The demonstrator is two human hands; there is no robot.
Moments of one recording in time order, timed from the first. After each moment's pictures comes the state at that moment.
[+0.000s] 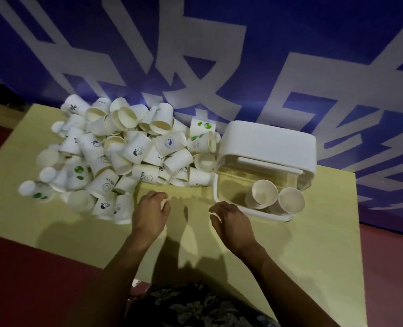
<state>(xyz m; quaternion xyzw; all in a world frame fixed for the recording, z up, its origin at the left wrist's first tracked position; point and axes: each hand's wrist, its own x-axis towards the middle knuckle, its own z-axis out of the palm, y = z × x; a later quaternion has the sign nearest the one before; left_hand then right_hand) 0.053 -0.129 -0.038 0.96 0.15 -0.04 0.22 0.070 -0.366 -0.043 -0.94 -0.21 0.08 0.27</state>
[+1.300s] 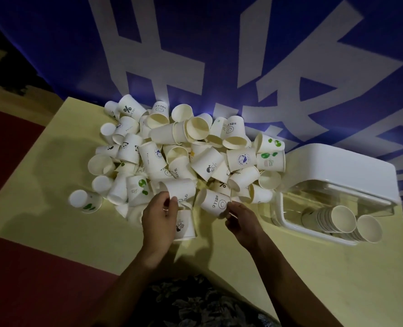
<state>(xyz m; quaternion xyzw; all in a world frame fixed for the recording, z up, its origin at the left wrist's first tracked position) 0.047 0.058 -0.020 0.84 0.24 0.09 0.48 0.108 -0.150 -0.052 -0.55 0.33 0.30 0.71</state>
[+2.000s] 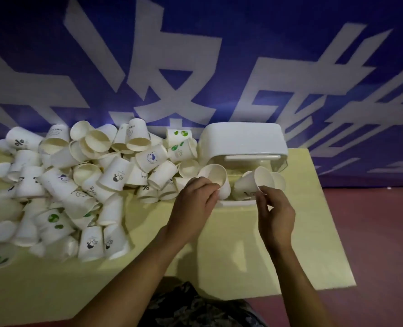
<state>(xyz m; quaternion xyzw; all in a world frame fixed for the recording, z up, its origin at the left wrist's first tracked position) 0.097 -0.176 0.034 0.89 -0.20 0.04 0.40 0.045 -0.368 0.031 -0.90 0.18 -0.20 0.35</state>
